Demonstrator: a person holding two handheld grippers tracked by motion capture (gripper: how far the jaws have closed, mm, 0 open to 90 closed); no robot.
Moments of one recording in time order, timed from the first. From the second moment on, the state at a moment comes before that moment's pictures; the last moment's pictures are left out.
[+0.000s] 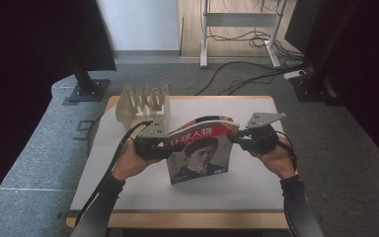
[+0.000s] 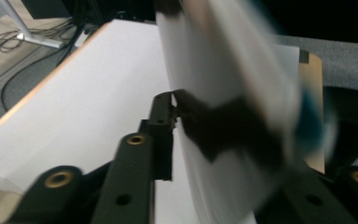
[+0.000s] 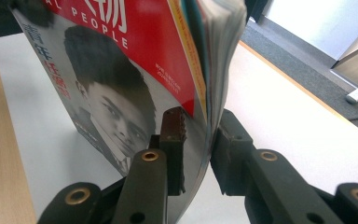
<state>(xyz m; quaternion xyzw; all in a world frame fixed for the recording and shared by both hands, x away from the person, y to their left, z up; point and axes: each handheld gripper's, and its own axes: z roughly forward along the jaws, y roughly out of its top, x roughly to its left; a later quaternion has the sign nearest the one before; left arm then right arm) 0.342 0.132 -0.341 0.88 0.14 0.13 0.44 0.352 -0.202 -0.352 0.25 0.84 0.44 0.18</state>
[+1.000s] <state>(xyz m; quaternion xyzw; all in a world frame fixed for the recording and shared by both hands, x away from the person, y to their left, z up) 0.357 0.178 -0.330 0.85 0.22 0.14 0.45 0.347 -0.223 -0.425 0.33 0.83 0.42 0.19</state>
